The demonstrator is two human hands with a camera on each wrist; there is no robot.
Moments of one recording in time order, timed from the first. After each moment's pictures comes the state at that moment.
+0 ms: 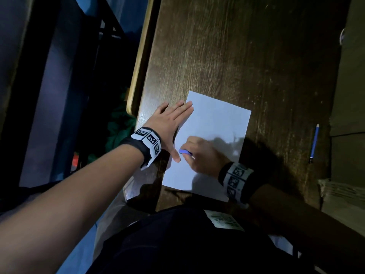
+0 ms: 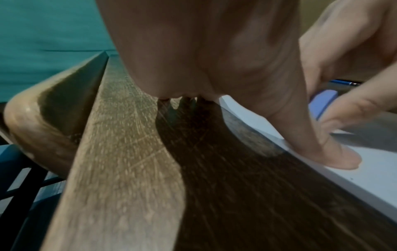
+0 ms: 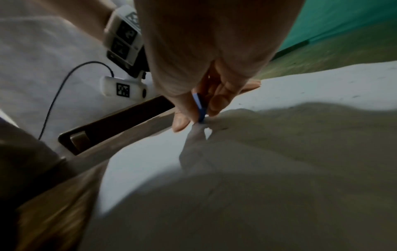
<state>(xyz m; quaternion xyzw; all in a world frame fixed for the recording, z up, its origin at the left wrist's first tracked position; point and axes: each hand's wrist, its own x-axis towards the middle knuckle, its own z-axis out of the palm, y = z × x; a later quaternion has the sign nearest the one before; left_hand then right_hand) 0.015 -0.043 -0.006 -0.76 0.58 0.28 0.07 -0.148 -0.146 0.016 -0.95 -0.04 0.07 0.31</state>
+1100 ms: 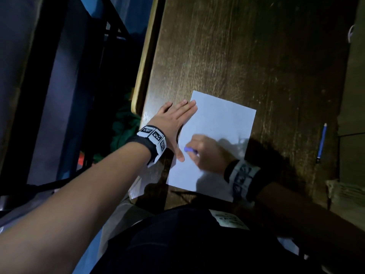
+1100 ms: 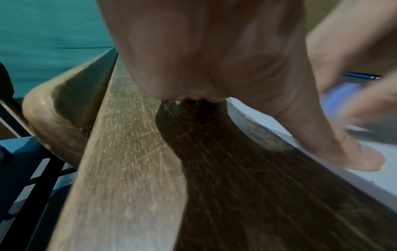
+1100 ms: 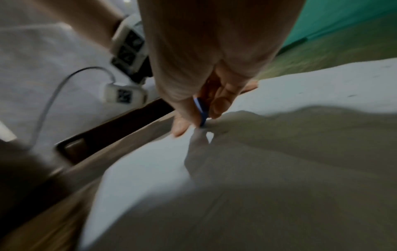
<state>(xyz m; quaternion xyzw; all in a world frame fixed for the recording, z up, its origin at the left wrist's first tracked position) 0.018 -0.044 -0.007 -0.76 0.58 0.29 0.07 -0.148 -0.150 0.013 -0.94 -0.02 0.08 0.32</state>
